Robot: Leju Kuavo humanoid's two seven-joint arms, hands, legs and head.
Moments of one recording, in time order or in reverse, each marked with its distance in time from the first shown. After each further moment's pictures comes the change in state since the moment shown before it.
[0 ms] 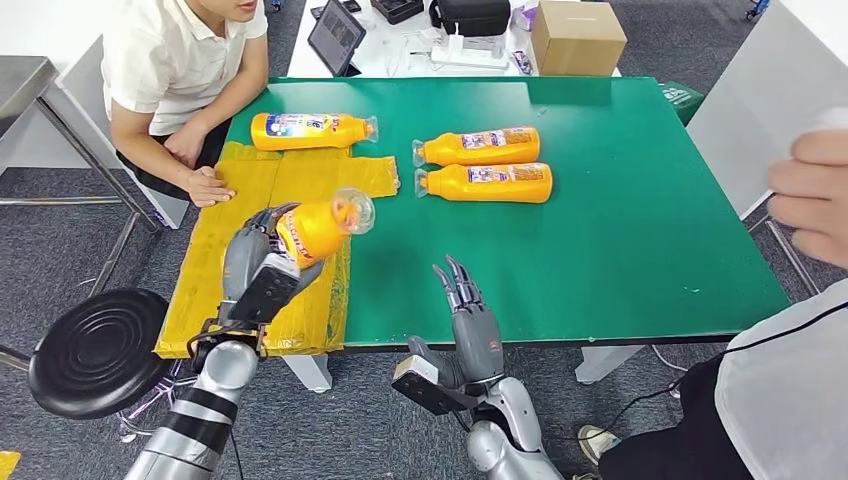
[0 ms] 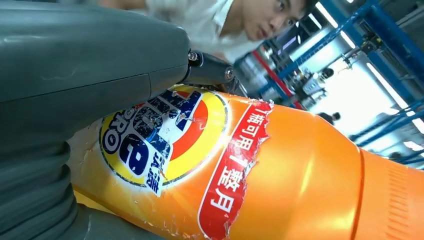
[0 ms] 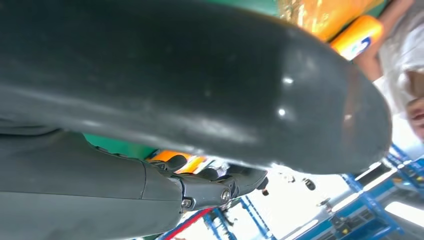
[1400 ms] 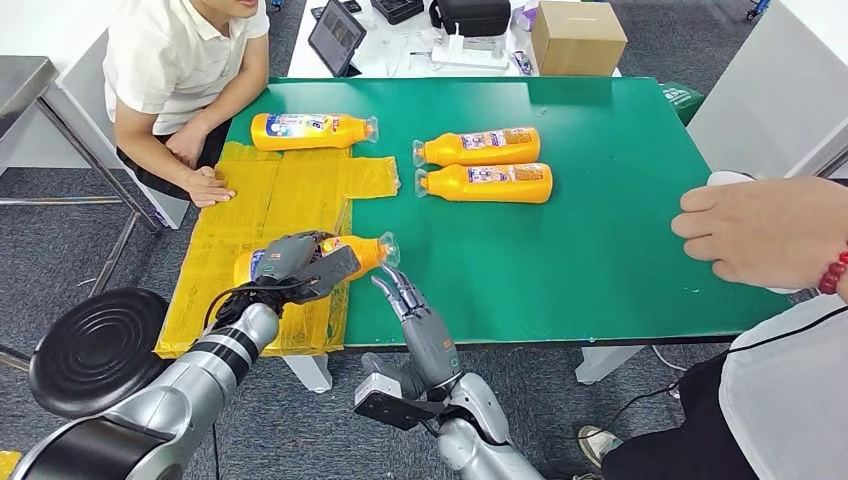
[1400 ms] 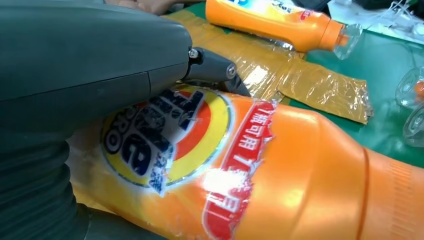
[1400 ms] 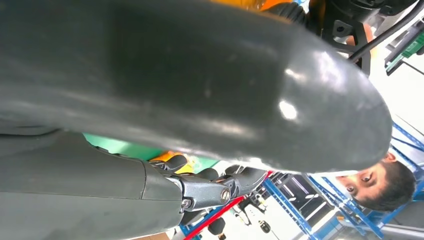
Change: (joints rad) left arm -0.374 -0.033 -0.050 0.750 -0.241 -0.162 0.150; right arm -0.069 0.041 0.145 0.091 -0.127 0.081 -0.107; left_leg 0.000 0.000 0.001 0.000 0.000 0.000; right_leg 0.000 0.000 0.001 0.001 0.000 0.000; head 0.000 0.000
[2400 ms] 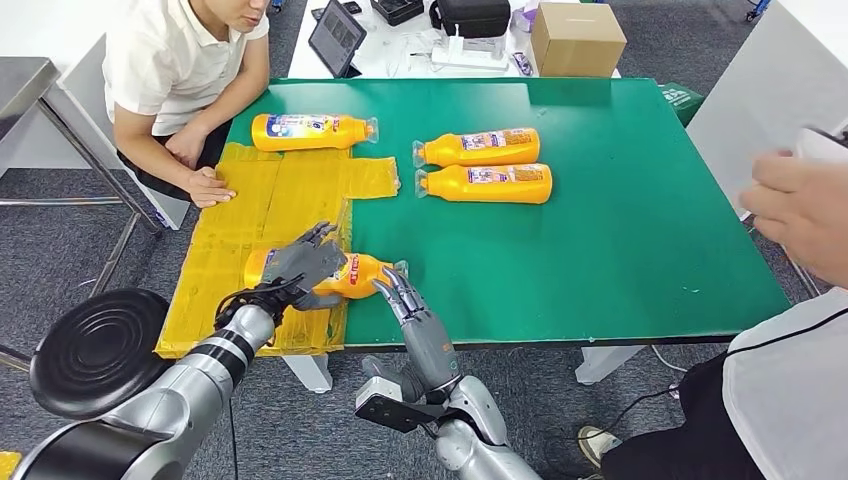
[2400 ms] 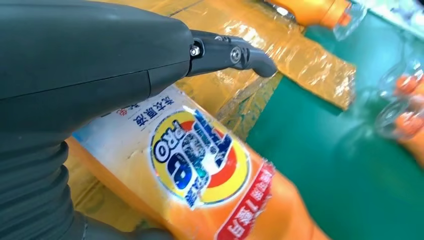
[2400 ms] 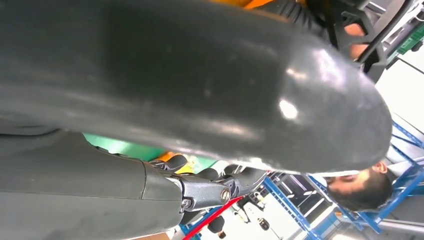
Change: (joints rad) left arm 0.011 0.001 0.071 0.021 0.179 -0.067 -0.116; right arm -0.013 0.006 0.015 0.054 -0.042 -0.042 -0.043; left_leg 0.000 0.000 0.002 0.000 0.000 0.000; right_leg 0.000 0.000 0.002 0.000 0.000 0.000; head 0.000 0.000
